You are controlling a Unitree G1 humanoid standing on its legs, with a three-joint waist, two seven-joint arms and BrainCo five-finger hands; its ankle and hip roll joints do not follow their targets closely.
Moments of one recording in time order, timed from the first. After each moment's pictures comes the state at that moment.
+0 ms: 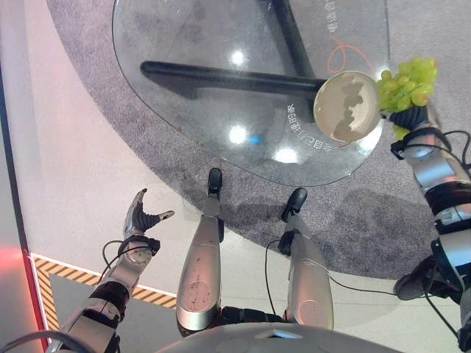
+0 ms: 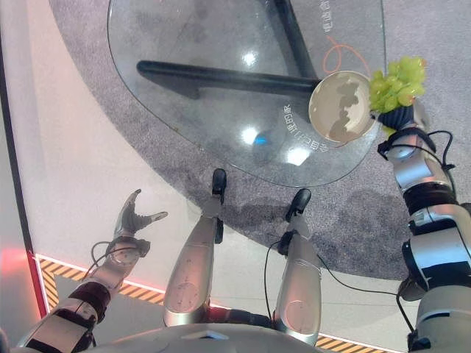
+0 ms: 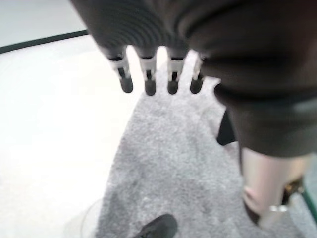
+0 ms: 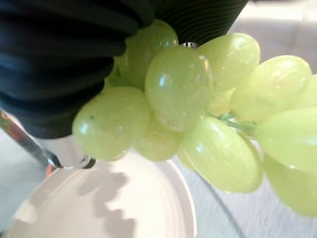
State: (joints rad) left arm -0.20 0.48 -0.32 0.81 0.01 -0.23 0.51; right arm -0.92 -0.86 0.41 0.88 -0.16 0.16 -0.30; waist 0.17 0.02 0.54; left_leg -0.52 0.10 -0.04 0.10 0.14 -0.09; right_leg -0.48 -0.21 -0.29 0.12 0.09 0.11
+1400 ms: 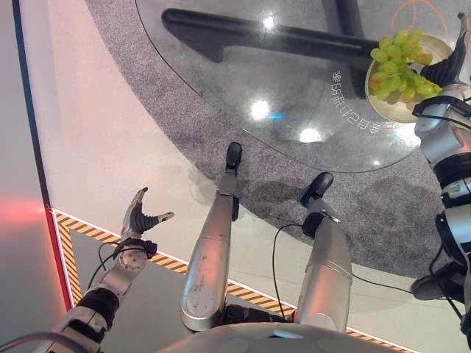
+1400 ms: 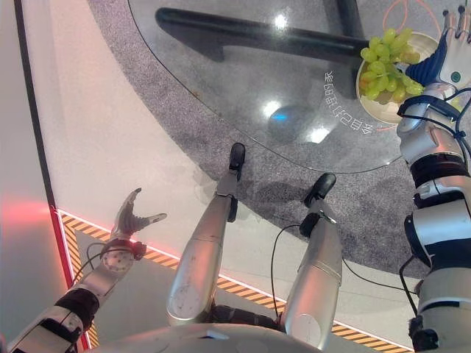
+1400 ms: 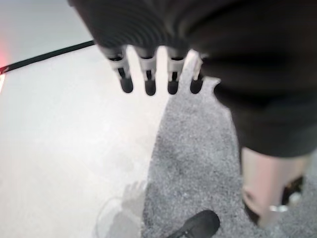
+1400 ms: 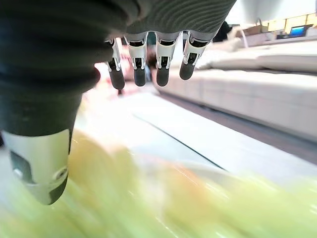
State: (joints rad) left arm -0.13 0.55 -0.41 0.69 -0.06 -0.22 0.50; right arm -1.02 -0.86 0.43 0.93 -0.32 -0.01 -0.78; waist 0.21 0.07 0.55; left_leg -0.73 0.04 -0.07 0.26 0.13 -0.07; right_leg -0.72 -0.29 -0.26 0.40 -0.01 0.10
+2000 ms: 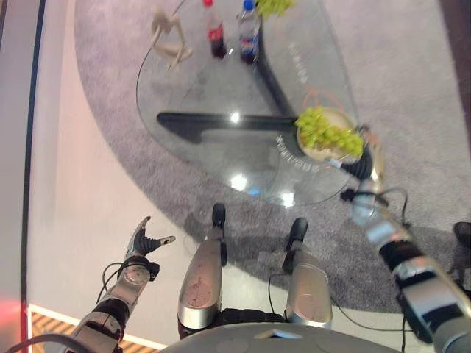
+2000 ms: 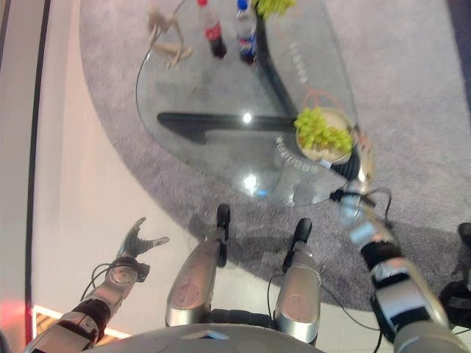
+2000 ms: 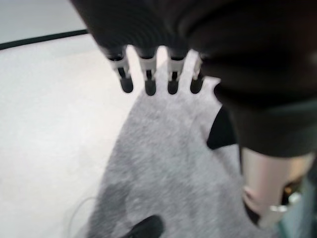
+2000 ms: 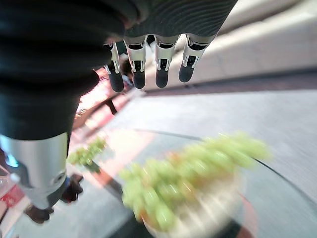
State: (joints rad) left arm -0.12 0.42 -0.31 0.99 -0.04 -0.20 0.39; right arm -0.31 -0.51 0.33 0.70 -0.25 -0.25 -0.68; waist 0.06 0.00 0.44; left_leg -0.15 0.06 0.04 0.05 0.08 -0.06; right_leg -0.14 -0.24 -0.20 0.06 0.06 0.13
